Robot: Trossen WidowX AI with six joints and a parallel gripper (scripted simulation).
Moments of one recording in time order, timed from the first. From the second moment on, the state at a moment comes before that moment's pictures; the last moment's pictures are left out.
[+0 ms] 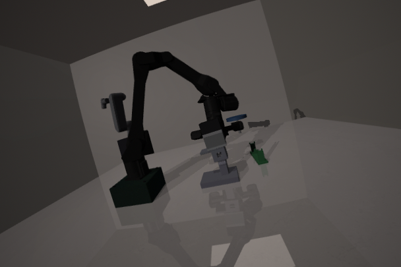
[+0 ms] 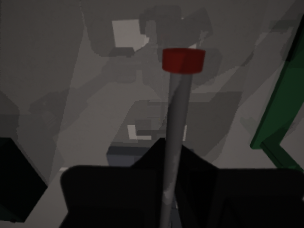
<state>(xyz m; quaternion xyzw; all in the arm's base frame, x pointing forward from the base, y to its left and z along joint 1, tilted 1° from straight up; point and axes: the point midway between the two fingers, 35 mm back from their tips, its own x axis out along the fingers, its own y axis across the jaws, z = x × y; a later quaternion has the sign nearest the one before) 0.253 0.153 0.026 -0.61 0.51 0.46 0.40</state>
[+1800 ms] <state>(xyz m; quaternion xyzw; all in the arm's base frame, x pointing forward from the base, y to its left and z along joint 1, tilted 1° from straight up) 0.259 0.119 0.026 -0.60 0.51 0.46 0.40</state>
